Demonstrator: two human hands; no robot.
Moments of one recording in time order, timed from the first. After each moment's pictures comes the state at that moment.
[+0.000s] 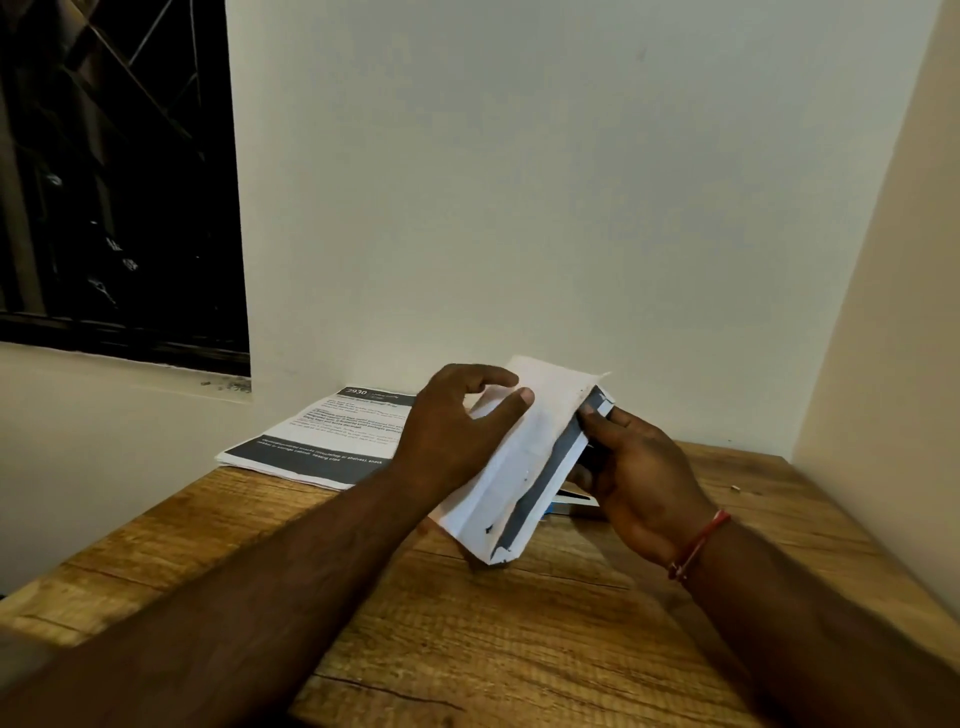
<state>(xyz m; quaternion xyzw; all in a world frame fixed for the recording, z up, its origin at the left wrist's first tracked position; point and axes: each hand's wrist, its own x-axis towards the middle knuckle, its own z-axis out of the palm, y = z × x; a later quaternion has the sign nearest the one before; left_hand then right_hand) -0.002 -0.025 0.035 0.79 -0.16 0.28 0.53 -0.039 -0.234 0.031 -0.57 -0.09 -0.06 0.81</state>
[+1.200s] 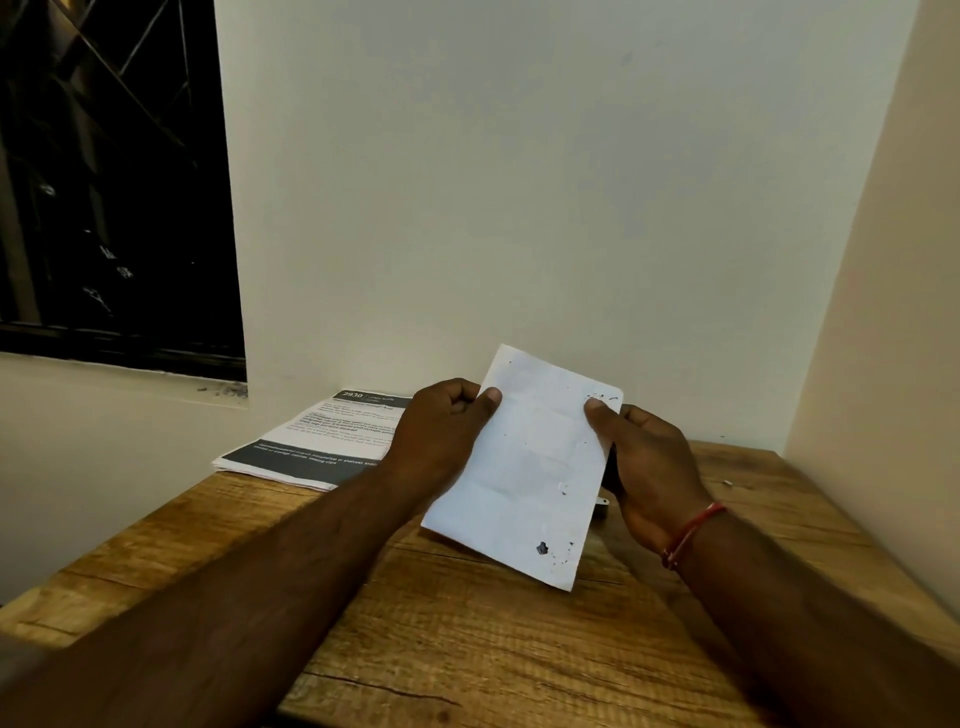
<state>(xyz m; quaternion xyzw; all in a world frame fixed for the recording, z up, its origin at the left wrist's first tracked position) 0.015 -0.022 0.024 0.74 -0.13 0.18 0.63 -0.029 -0.249 0.029 -0.59 -0.02 -0.16 0.79</state>
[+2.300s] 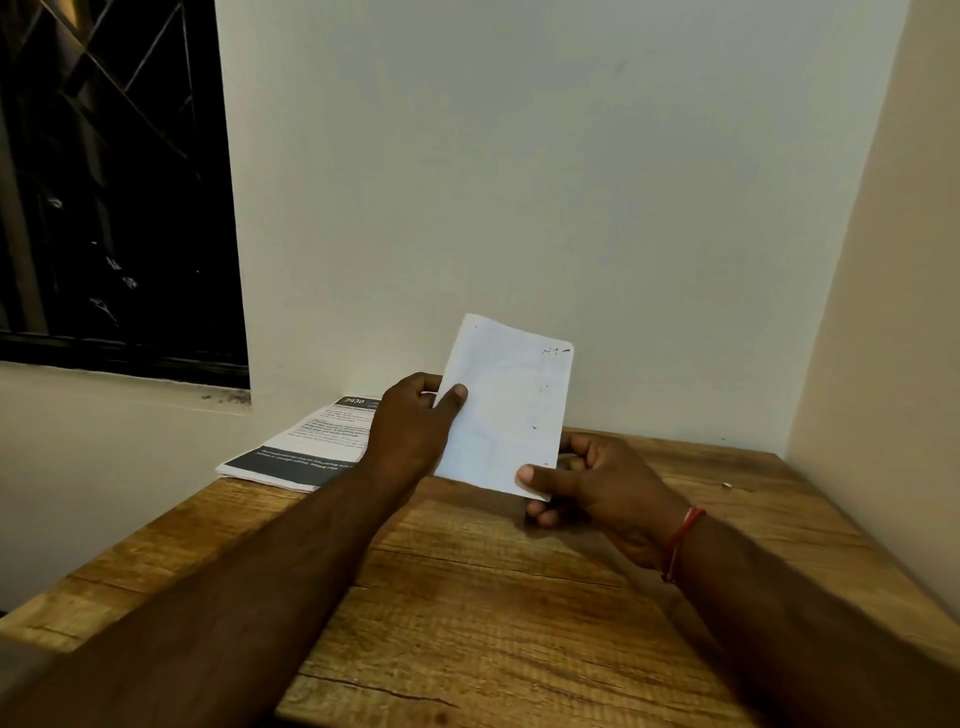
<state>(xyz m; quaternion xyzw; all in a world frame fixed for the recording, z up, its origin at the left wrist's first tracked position) 0.021 -0.001 0.037 0.78 -0.04 0.25 0.58 -0.046 -0.235 0.026 -0.71 -0.11 0.01 0.69</state>
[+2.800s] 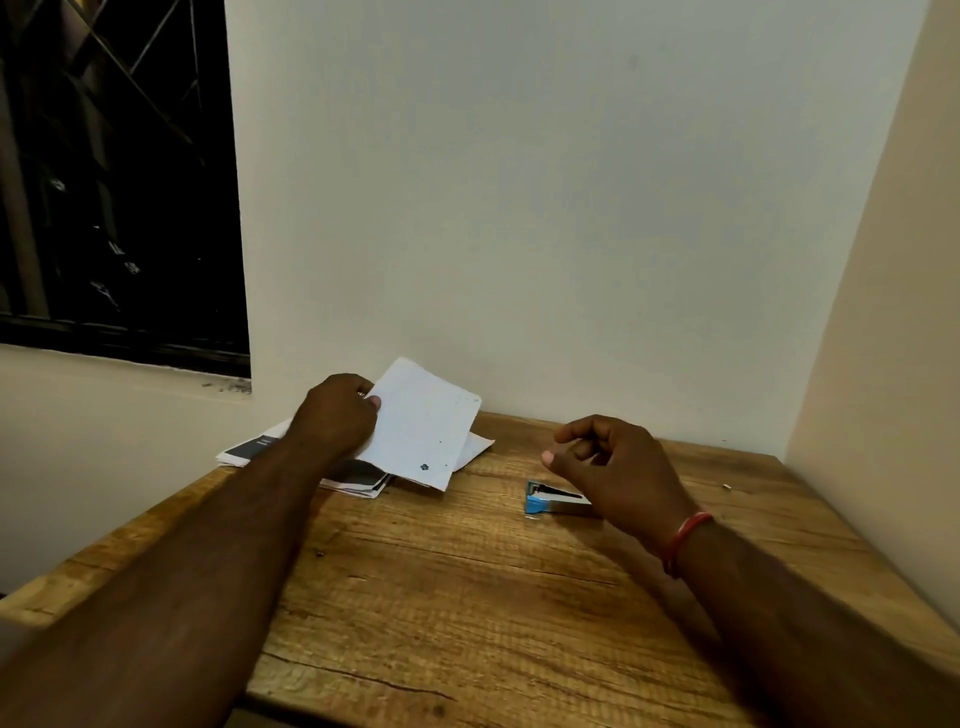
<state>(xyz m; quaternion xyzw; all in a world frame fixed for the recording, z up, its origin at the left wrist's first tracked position) 0.056 0.089 0.034 0.91 0.08 0.20 0.36 -0.028 -0.254 0.016 -0.86 -0.07 -0.22 0.46</state>
